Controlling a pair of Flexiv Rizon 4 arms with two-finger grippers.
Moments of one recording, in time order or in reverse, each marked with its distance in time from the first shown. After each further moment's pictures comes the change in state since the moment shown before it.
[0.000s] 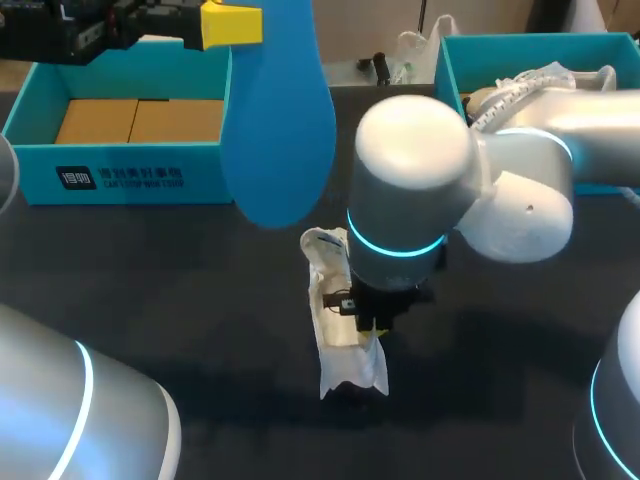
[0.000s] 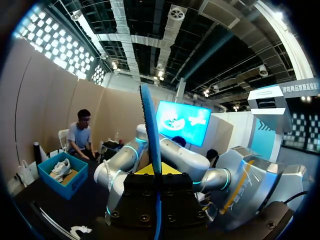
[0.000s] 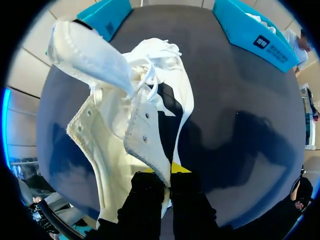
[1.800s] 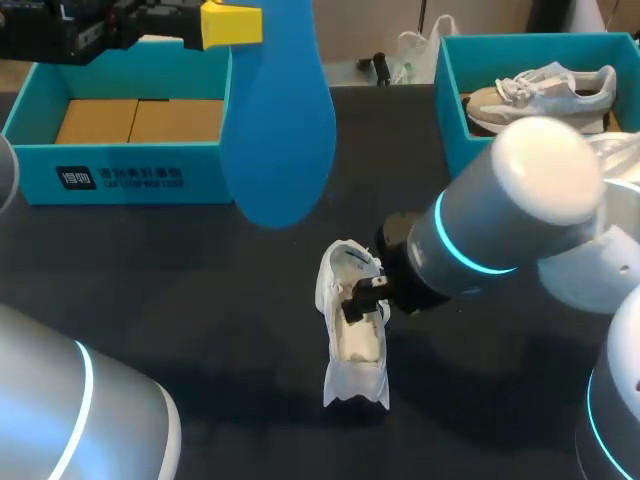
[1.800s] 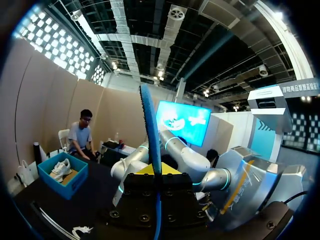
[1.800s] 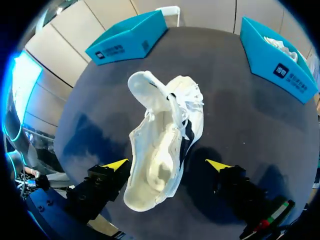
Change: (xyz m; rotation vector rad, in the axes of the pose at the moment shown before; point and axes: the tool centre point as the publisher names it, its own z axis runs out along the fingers) left arm 0.000 0.000 0.000 0.000 0.000 0.000; right arm -0.016 0.016 -0.029 -0.168 0.238 -0.218
